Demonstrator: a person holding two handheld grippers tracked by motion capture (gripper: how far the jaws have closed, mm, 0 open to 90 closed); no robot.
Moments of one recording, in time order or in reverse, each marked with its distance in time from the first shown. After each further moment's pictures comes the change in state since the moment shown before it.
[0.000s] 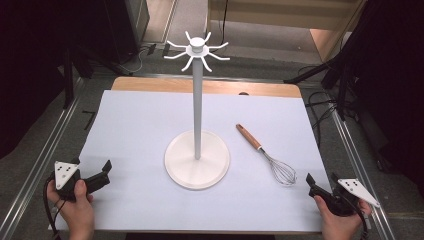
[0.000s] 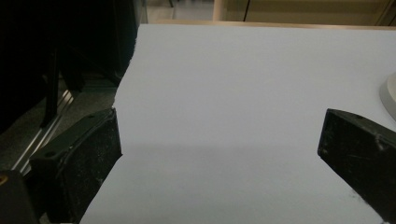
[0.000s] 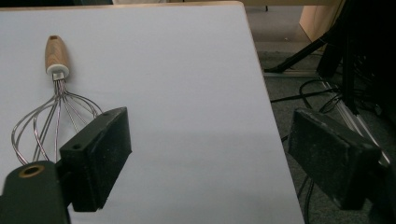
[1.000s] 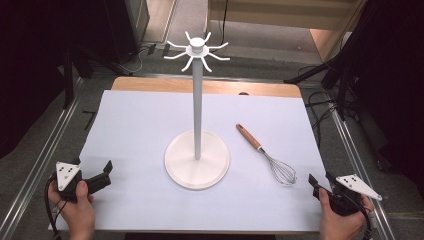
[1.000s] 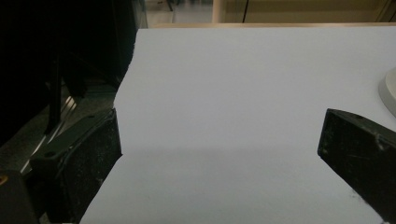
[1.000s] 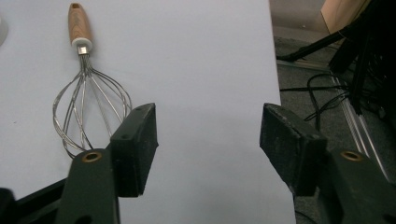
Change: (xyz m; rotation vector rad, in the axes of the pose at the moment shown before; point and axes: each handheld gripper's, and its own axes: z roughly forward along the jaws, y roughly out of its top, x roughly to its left) left arm -0.003 -0.001 -0.002 -0.017 0.003 0.032; right arm 0.007 0.022 -0.012 0.119 0.048 -0.122
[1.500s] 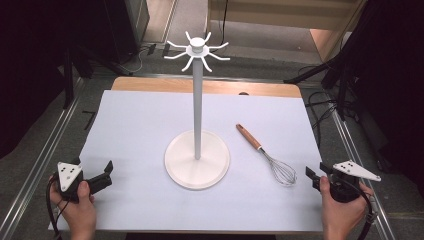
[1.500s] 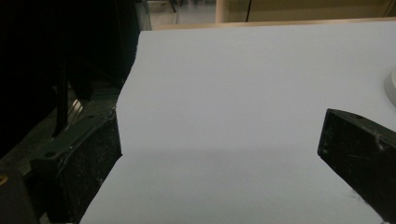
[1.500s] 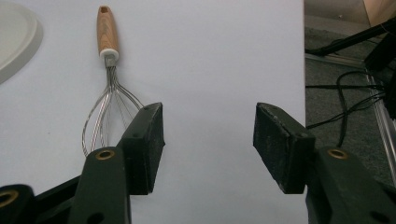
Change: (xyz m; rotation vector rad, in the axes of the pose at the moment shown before) left arm -0.004 0.000 0.000 0.003 0.020 0.030; right arm -0.002 0.034 0.010 0.072 0.110 -0.029
